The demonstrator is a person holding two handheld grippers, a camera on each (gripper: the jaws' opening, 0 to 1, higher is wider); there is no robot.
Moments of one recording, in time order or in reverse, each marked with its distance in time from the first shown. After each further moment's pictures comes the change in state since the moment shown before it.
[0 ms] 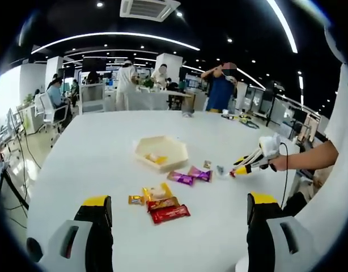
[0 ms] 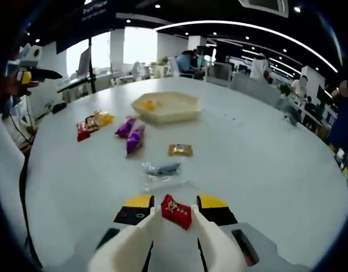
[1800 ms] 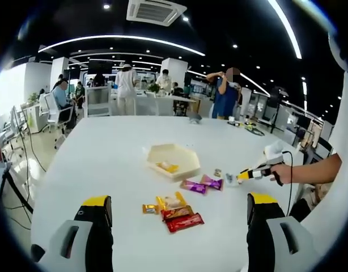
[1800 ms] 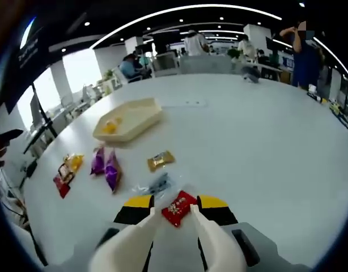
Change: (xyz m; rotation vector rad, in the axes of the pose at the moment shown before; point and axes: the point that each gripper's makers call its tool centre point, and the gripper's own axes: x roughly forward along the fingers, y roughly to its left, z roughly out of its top) left arm 0.000 0.037 0.018 -0.029 -0.046 0.028; right arm 0.018 -0.013 0.010 0.461 0.019 -0.233
